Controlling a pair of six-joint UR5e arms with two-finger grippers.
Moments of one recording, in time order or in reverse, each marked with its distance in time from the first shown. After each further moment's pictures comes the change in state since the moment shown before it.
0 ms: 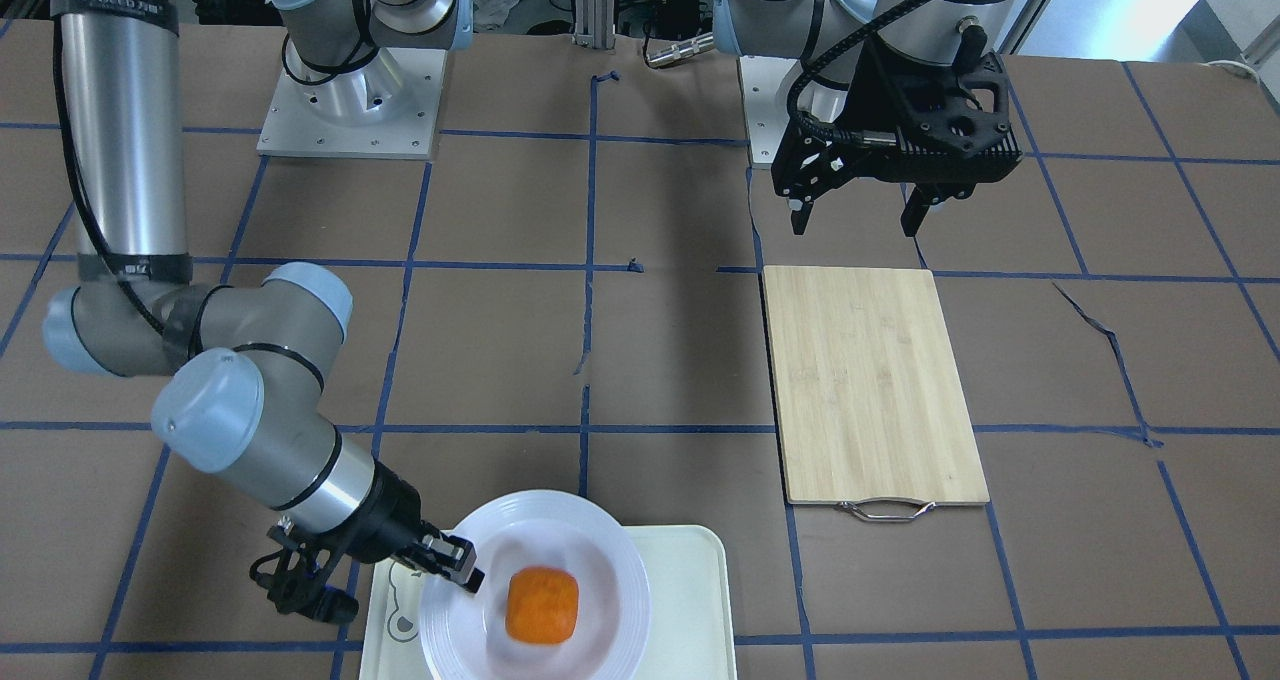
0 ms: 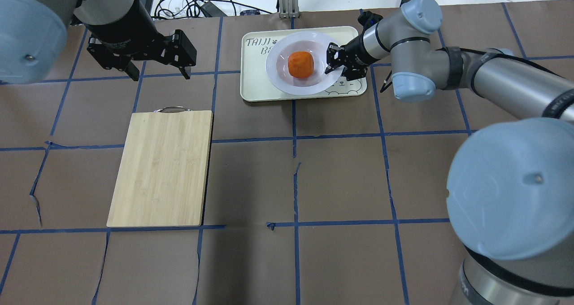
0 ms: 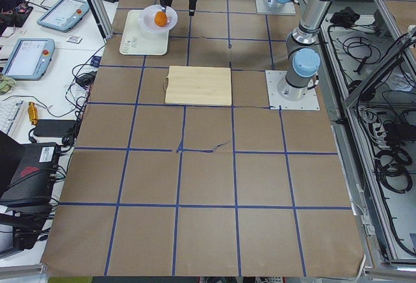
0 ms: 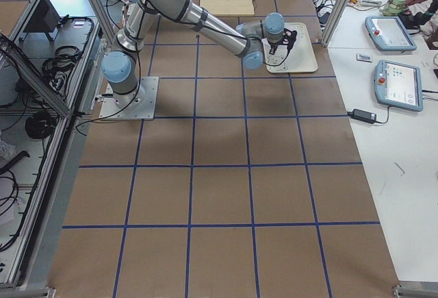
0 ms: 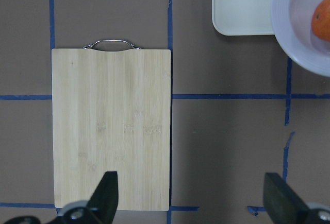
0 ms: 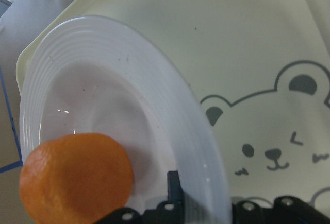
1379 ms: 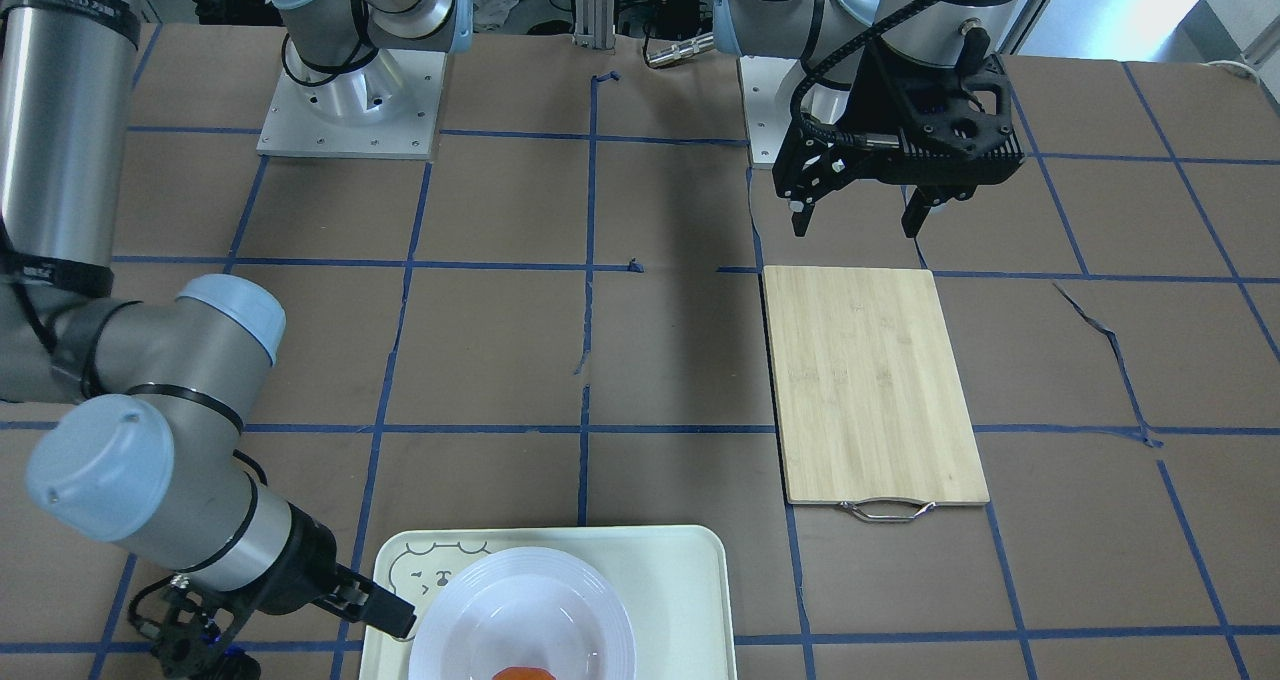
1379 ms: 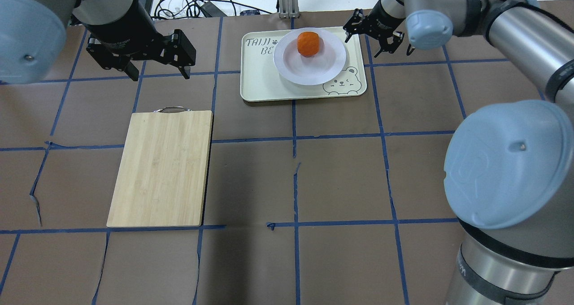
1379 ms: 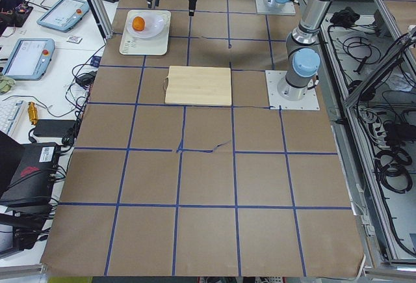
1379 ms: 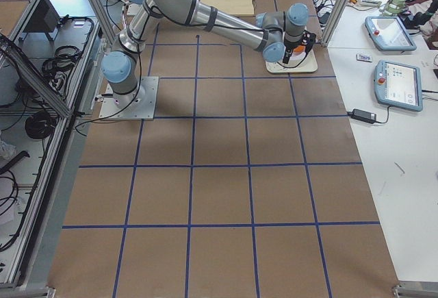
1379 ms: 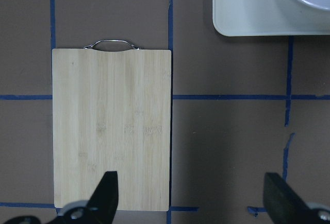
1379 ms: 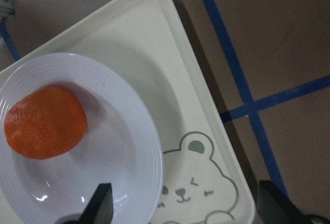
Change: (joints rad) left arm 0.003 -0.001 0.000 0.001 -0.002 -0.003; right arm -0.034 -0.027 -0.263 0.449 -0.270 -0.112
